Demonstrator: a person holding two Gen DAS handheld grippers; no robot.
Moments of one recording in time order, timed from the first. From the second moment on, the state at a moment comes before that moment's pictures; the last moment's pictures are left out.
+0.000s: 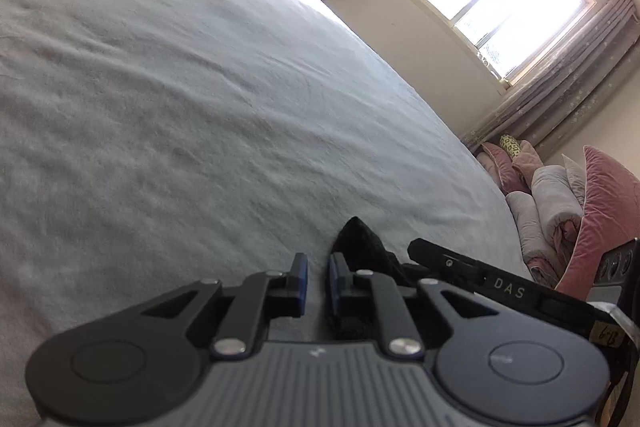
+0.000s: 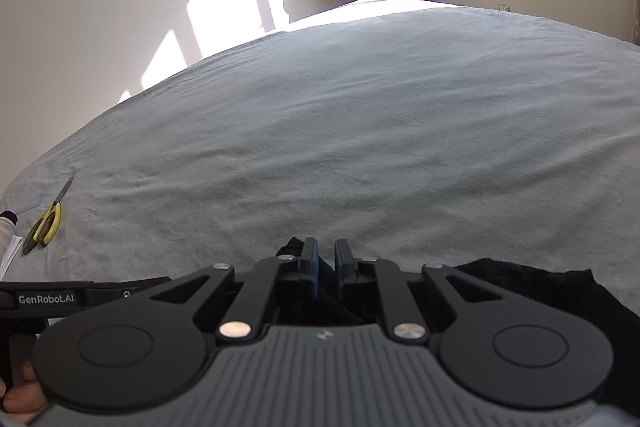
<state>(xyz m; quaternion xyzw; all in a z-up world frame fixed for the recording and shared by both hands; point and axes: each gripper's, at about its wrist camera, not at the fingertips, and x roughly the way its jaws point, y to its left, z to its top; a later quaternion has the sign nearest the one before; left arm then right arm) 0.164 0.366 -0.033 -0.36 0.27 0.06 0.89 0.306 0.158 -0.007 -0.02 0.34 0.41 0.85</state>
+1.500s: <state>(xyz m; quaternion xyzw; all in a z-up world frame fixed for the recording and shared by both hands) 0.225 0.347 -0.040 -0.26 0.24 0.09 0.93 0.322 0.043 -0.051 0.18 0.31 0.29 0.88</state>
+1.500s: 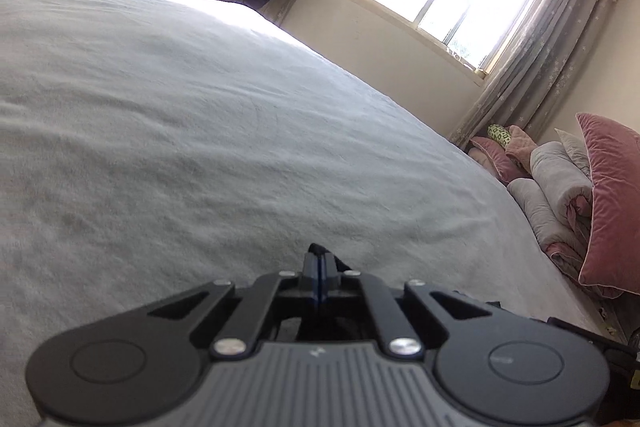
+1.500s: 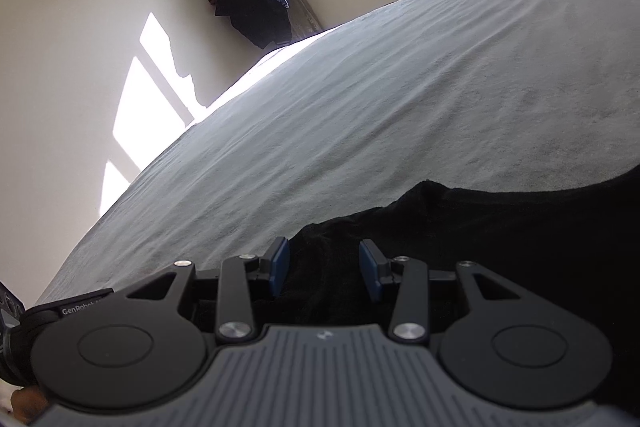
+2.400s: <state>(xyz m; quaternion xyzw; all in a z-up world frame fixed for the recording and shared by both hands) 0.224 0.359 -0.041 -0.22 0.23 0.11 0.94 0.334 0.127 -0.056 -0.14 0.25 0.28 0.92</state>
